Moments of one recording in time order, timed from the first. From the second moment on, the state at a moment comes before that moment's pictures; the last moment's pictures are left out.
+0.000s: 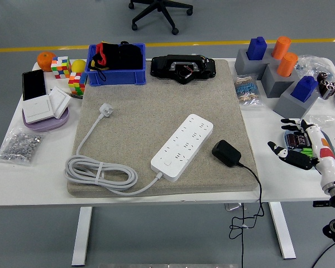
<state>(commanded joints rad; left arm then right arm) -0.15 0.06 -1.35 -0.18 1.67 -0.14 0.34 -0.07 -0.12 1.40 1.56 -1.85 -0.13 0.08</state>
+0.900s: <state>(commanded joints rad) -0.15 0.06 -1.34 -0.18 1.67 -0.14 0.34 0.08 -0.17 0.98 1.58 -1.78 -0.10 0.01</state>
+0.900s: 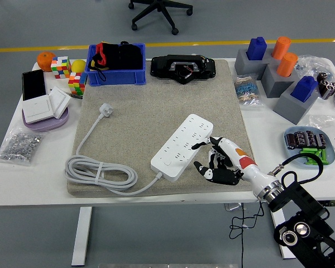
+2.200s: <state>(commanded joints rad) -0.15 0.06 -1.34 -0.18 1.65 -0.14 0.34 0.37 -0.13 0.72 1.33 -1.87 -0.13 -0.04</state>
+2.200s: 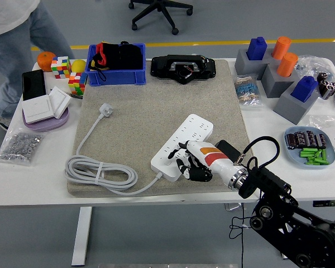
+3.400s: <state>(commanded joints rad) -0.15 0.06 -1.34 -0.18 1.65 -0.14 0.34 0.44 -0.11 0.63 1.19 -1.87 -0.14 -0.03</state>
